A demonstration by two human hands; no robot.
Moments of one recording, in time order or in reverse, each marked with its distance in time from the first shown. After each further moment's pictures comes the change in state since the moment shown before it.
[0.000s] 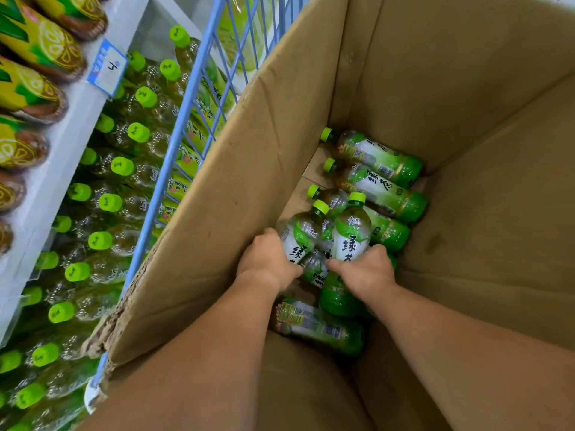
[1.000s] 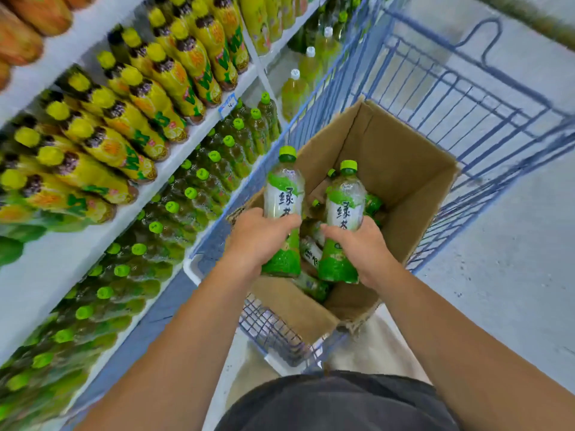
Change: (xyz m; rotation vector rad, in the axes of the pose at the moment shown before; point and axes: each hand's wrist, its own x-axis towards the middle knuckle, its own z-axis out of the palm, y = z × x) left_hand -0.268 -0.027 -0.119 -1.052 0.195 -0.046; right_hand -0.239 -0.060 -0.129 0.154 -0.261 -0.403
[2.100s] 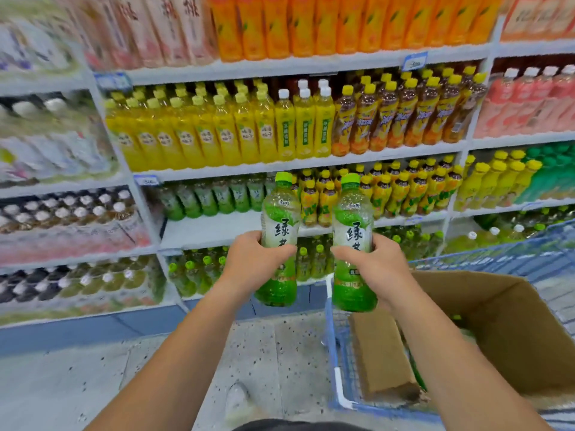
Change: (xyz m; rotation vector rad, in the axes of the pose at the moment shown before) left_hand -0.310 -0.110 -0.190 -0.371 0.718 0.175; right_hand -0.282 -0.095 0.099 -0.402 -0.661 -0.591
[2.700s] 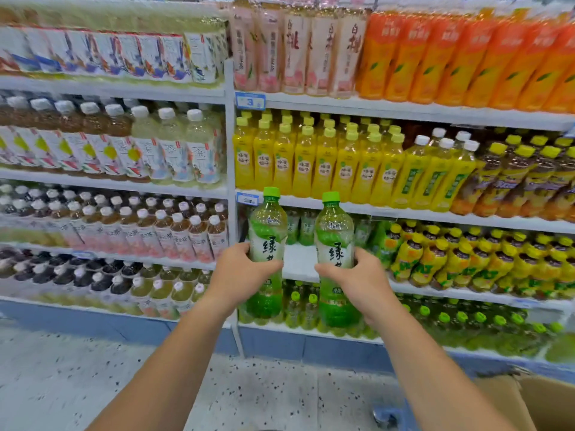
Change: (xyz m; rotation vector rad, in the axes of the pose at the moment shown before) left_hand 0.092 -0.109 -0.245 -0.053 0.210 -0.029; right_hand 0.049 -0.075 0.281 -0.135 -0.224 -0.161
